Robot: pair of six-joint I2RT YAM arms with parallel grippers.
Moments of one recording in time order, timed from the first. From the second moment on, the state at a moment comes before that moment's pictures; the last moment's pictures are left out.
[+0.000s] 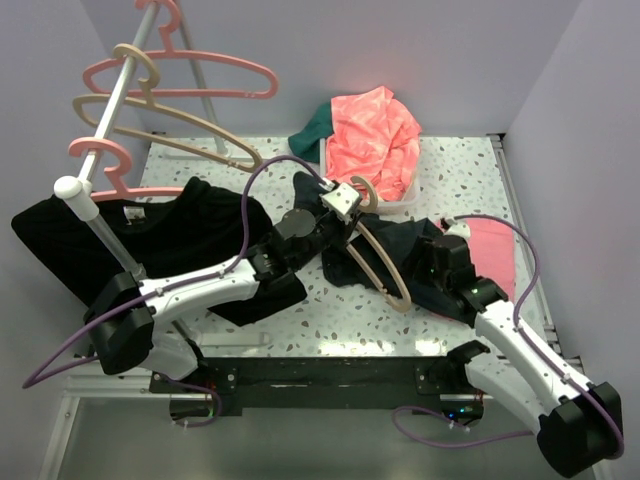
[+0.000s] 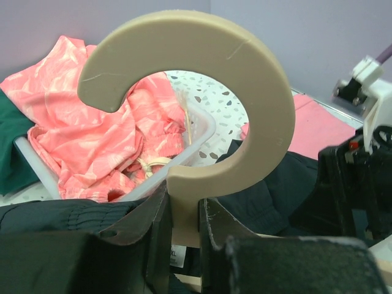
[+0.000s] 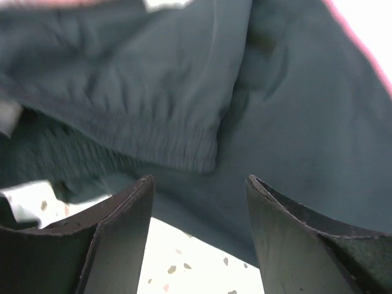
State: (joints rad) left arm -0.96 1.43 0.98 0.43 -0.21 0.04; right arm 0.39 0.84 0.55 -0.40 0.24 0.59
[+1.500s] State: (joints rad) left arm -0.96 1.43 0.98 0.47 -0.22 0.04; right arm 0.39 1.05 0.39 -0.08 0.16 0.64
